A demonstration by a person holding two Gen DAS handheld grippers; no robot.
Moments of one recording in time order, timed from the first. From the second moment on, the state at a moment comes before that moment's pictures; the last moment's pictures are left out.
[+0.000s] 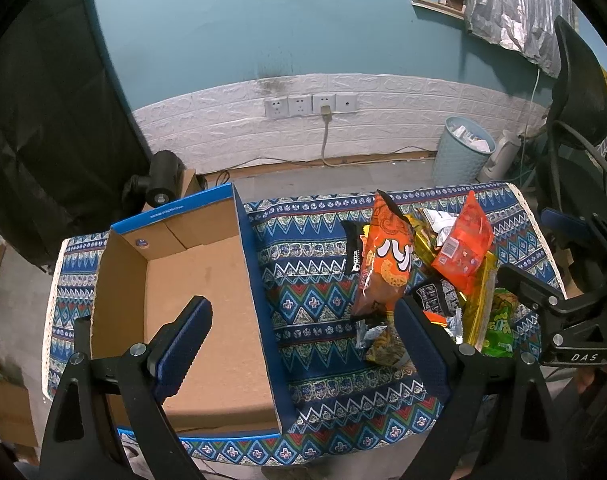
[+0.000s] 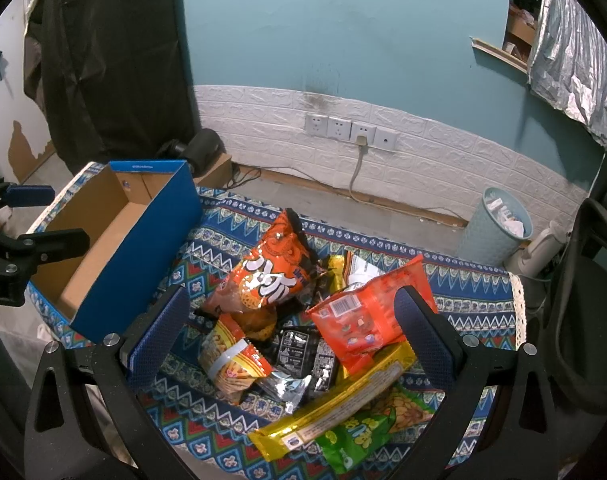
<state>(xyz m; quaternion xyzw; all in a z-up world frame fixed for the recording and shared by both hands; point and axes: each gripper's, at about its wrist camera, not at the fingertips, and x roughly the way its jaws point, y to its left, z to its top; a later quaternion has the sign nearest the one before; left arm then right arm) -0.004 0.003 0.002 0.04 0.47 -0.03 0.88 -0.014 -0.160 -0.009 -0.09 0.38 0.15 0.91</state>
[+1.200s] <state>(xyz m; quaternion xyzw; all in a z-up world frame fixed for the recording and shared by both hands) -0.005 0.005 0.001 0.04 0.47 -0.03 0.88 -0.014 -0.161 -0.009 -0.09 0.38 0.15 0.91</state>
